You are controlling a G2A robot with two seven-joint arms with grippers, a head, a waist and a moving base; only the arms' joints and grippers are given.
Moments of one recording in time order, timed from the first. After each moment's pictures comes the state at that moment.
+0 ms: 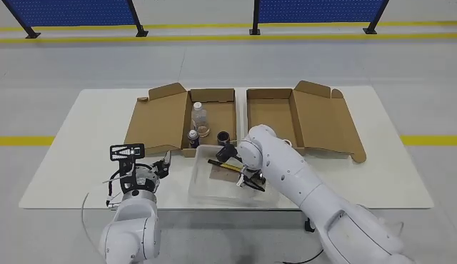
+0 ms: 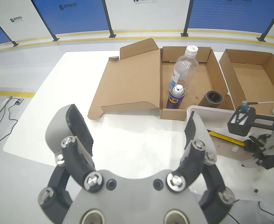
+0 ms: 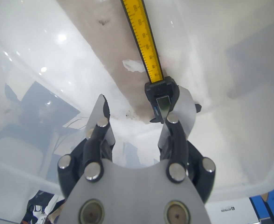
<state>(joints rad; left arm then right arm) 1.75 -1.37 -1.43 -2.25 1.64 0.36 -0.66 -0.58 -1.60 0.62 -0.80 -0.91 -0.25 1.42</state>
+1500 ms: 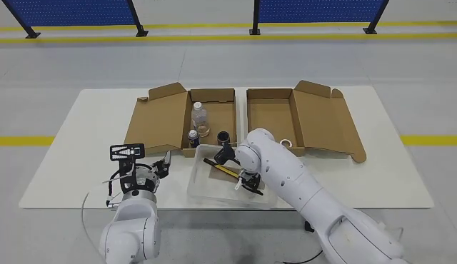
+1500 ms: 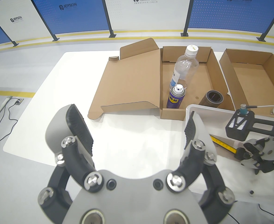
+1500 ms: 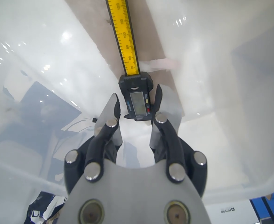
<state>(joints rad) 1.75 -1.37 -1.43 -2.25 1.64 0.36 -0.66 -0.63 -1.59 0.64 -0.87 -0.97 -0.21 1.41</state>
